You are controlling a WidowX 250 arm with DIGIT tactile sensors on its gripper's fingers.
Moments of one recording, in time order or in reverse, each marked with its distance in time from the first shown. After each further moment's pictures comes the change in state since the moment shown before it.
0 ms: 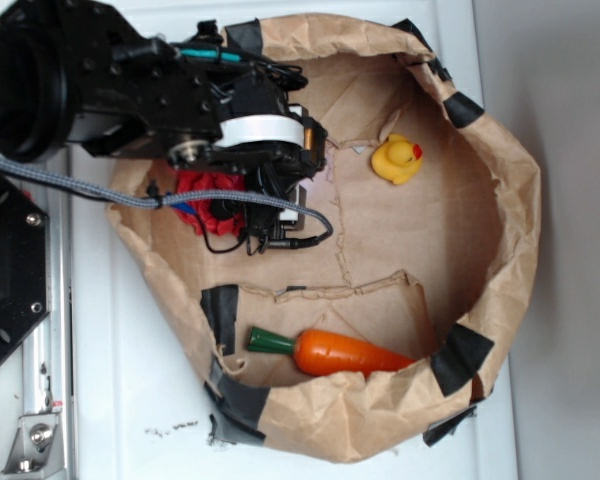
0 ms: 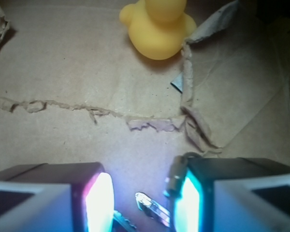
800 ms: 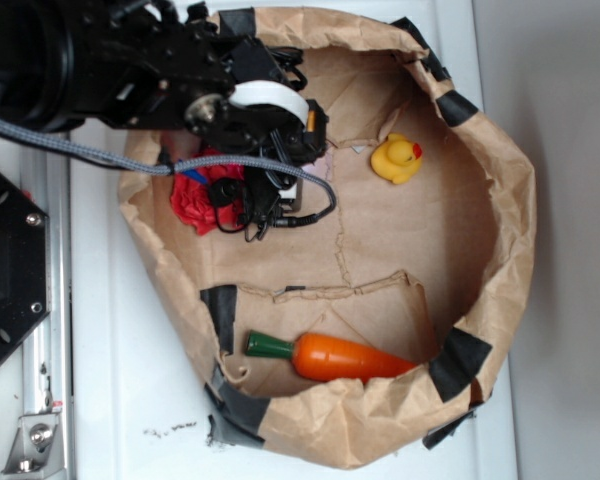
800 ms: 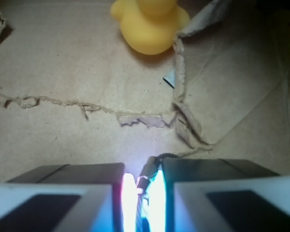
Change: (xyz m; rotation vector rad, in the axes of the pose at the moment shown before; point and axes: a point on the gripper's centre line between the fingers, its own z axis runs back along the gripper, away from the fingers) arm 0.002 0.001 0.006 -0.085 0.034 0.005
